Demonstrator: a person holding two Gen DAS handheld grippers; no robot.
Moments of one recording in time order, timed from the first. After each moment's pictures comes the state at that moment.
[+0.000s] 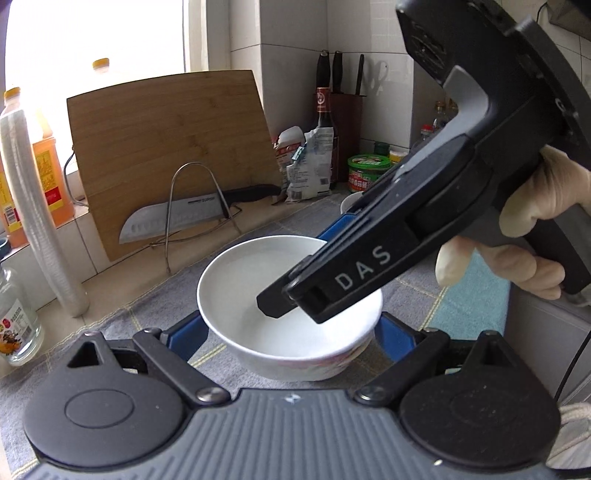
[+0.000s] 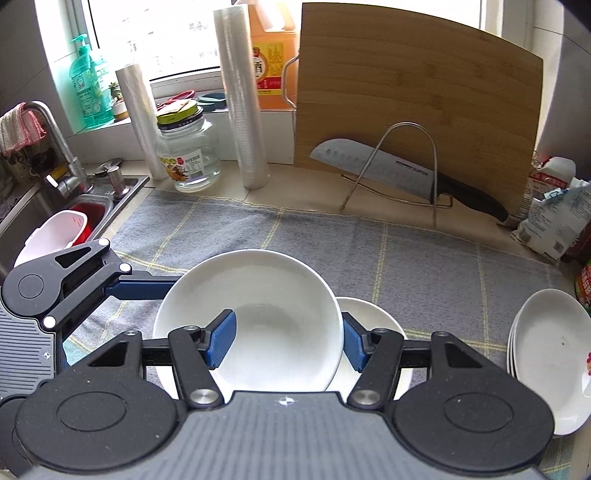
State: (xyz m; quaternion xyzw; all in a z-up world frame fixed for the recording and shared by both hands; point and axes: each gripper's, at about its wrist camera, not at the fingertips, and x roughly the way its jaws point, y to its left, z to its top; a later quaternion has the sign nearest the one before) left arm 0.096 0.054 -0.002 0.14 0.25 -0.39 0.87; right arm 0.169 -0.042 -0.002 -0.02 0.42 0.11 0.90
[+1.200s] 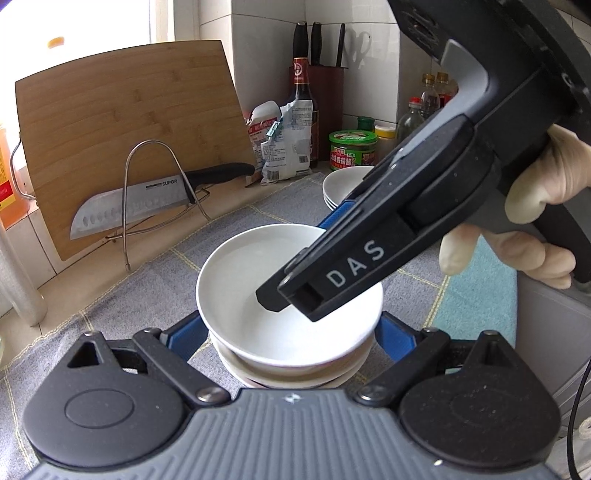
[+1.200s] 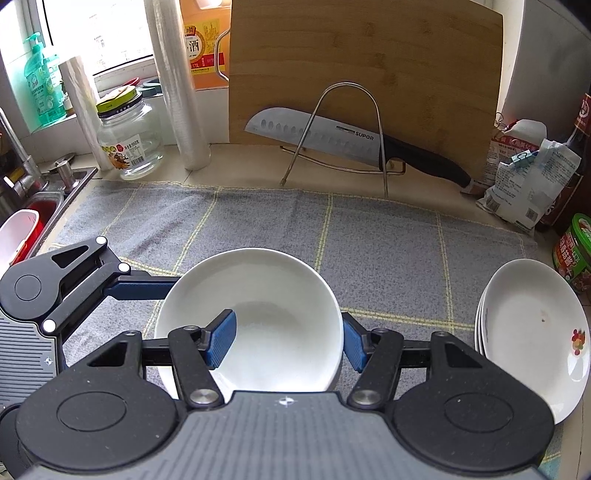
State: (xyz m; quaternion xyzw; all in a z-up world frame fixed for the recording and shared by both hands) left arm 0.123 0.015 -0.035 0.16 0.27 -0.41 0.85; right arm 0.190 -0.078 -0.026 -0.02 0.44 0.07 0.90
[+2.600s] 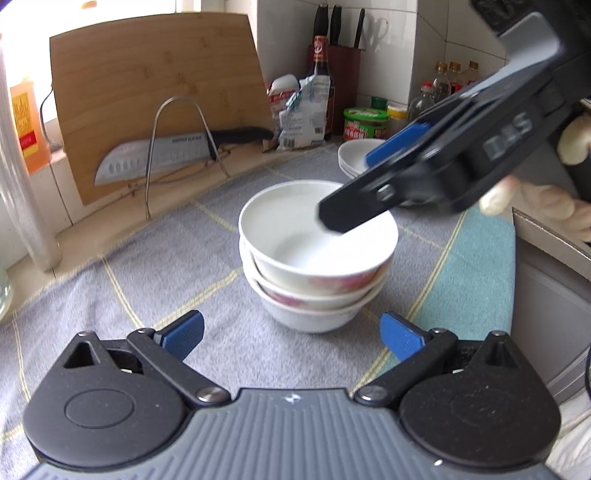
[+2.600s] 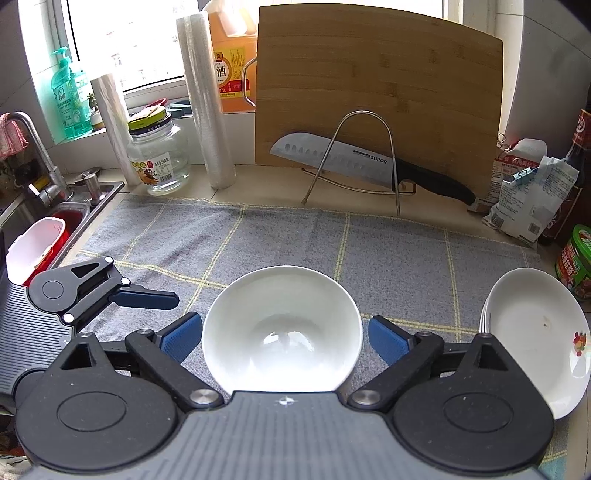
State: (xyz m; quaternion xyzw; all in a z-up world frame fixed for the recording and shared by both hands) left arm 0.120 0.055 -0.052 0.15 0.32 -0.40 0.85; right arm 0.153 -0.077 -0.010 -0.01 0.40 0.09 0.91
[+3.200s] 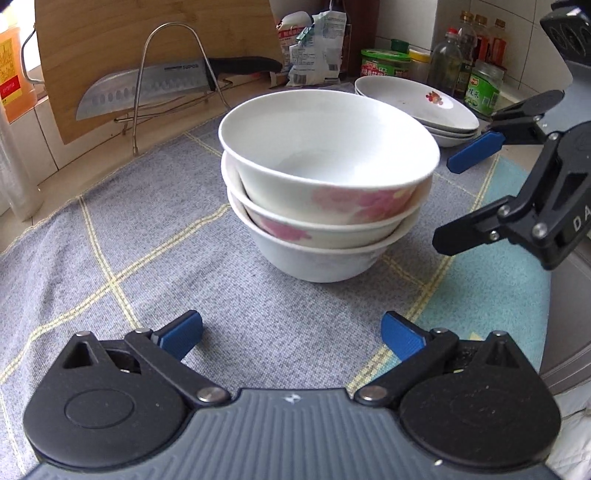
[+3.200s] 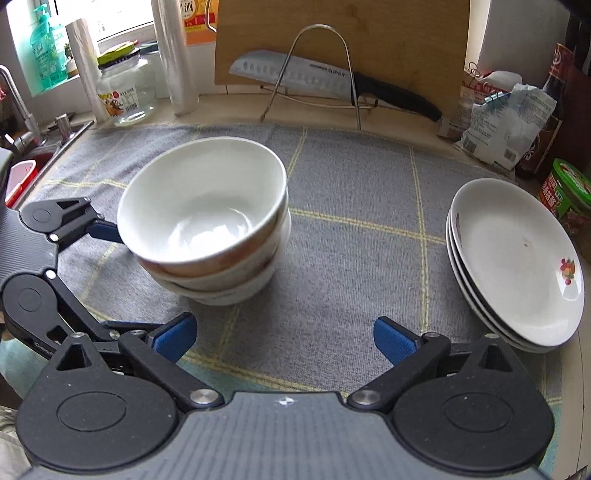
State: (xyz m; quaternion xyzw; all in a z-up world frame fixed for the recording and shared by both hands) left arm 0.128 0.029 -0.098 0.18 0.38 -0.36 0.83; right arm 0.133 -0.123 -0.075 -0.04 0.46 0.07 0.88
